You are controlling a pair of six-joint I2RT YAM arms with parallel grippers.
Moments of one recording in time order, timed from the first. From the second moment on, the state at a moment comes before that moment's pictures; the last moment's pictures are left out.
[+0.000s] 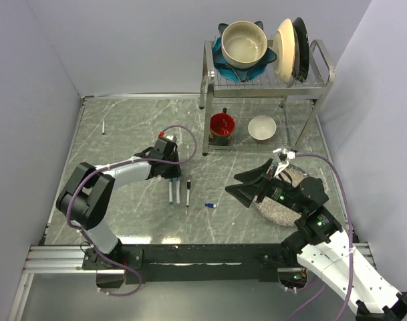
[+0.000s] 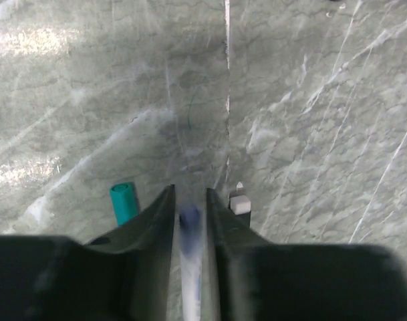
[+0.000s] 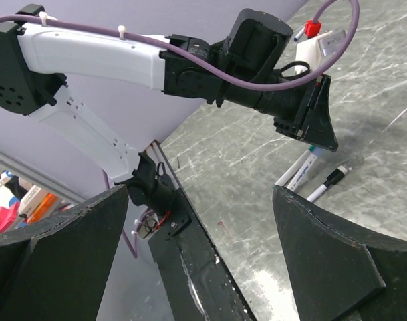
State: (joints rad) left arm -0.53 1.67 0.92 -0.17 0.03 -0.60; right arm 0.57 0.48 0.54 0.01 -0.46 0.65
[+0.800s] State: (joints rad) left arm -0.01 1.76 1.48 -0.36 -0.09 -0.47; right arm 0.57 0.38 0.52 0.00 -0.42 0.64
